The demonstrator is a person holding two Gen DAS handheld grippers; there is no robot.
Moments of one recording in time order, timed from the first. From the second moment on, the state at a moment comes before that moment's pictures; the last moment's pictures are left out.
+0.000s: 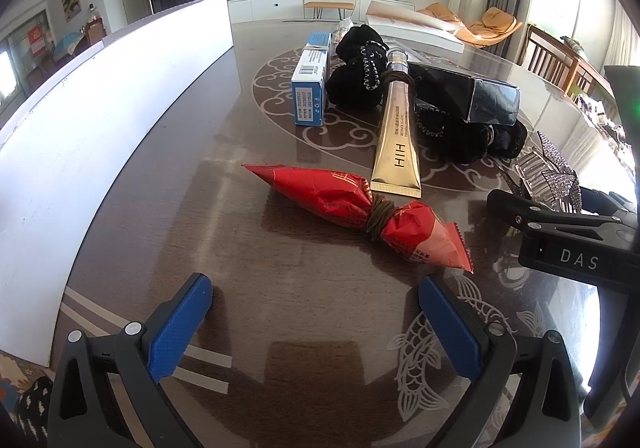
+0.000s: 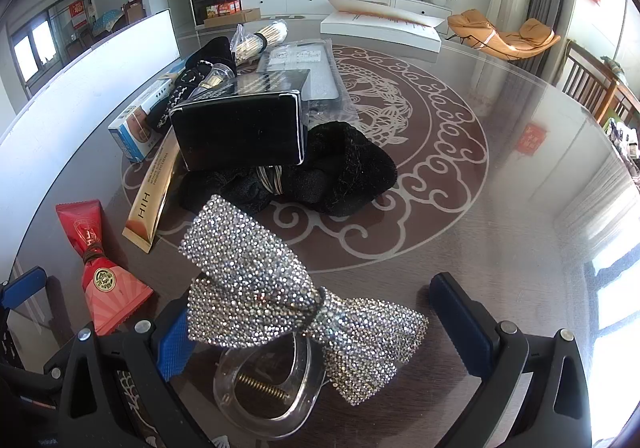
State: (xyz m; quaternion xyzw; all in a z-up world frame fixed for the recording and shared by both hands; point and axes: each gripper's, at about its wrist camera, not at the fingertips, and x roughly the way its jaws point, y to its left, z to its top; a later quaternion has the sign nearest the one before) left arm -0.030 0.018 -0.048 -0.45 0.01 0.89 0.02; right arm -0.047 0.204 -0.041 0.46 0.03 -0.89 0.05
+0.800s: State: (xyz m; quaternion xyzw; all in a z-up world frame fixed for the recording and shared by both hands) left arm -0.030 0.018 -0.048 -0.45 0.01 0.89 0.02; right arm -0.046 0.205 -0.041 0.46 0.03 -0.89 0.05
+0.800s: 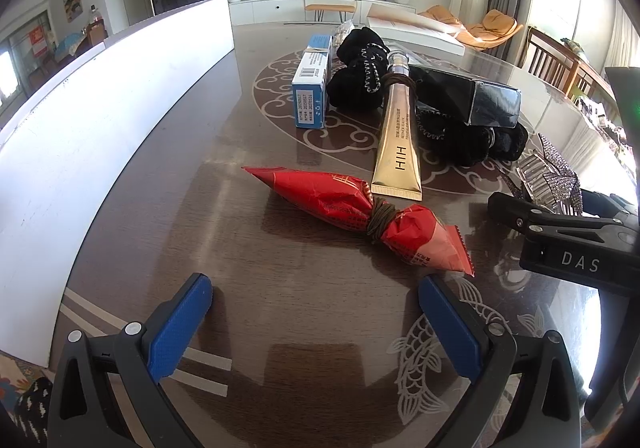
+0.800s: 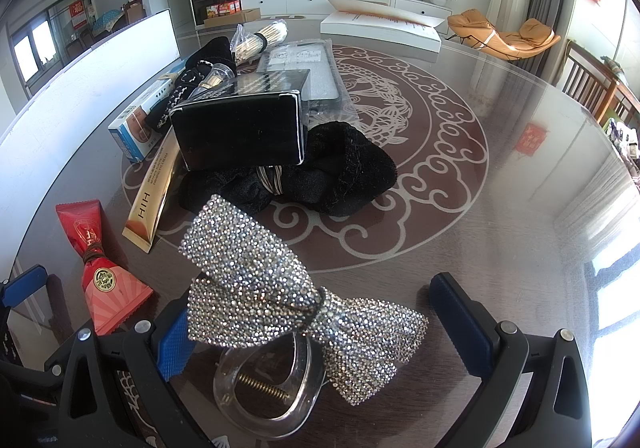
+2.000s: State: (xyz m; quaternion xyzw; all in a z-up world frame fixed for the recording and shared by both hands) left arm -0.028 0.017 -0.049 -0.45 0.01 0.89 0.02; right arm -0.047 0.205 -0.041 0.46 0.03 -0.89 0.05
